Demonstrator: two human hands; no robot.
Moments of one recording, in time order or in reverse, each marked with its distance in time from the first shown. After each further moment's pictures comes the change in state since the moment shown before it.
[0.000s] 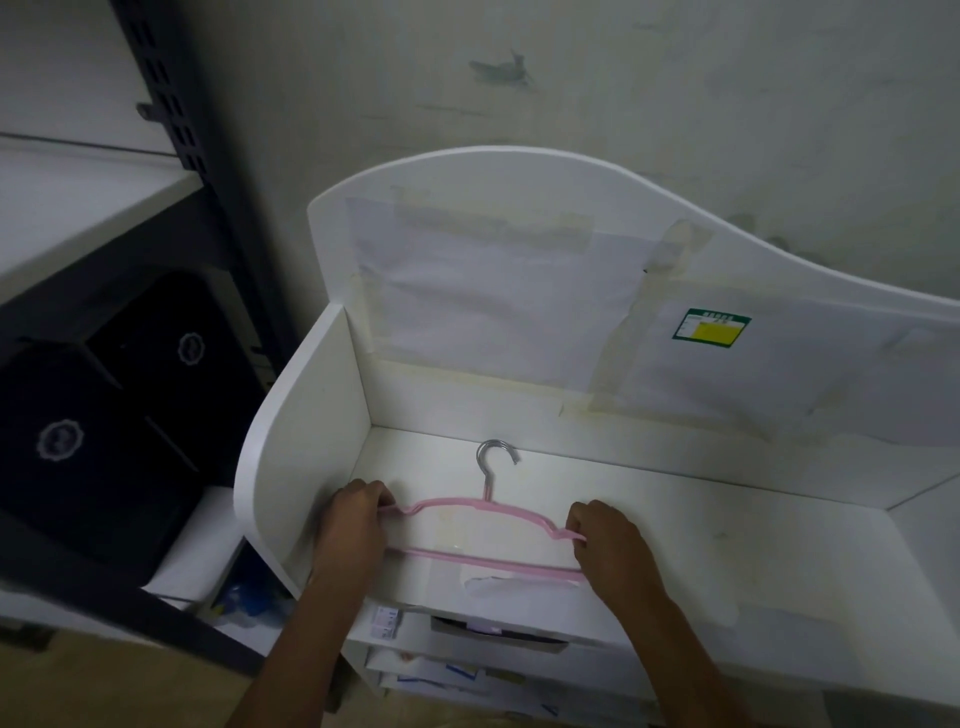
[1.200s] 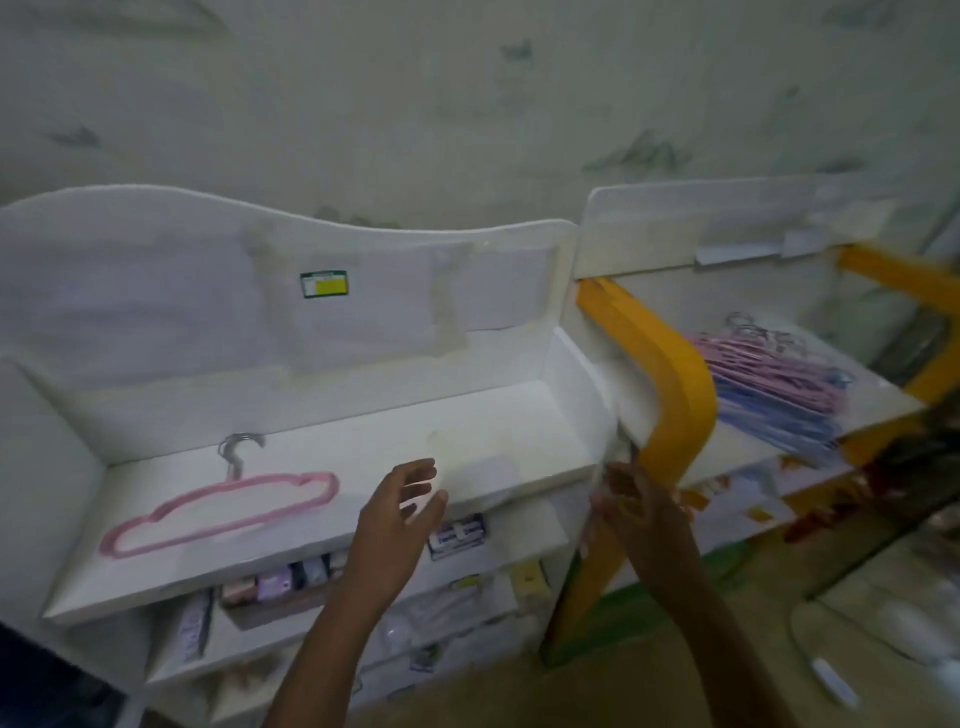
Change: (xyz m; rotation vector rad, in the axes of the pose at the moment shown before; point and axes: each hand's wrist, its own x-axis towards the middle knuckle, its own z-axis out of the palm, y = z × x) left_hand -0.266 0.294 0.034 -0.819 -0.358 0.438; right_hand -0.341 0.204 -0.152 0.707 0.527 0.445
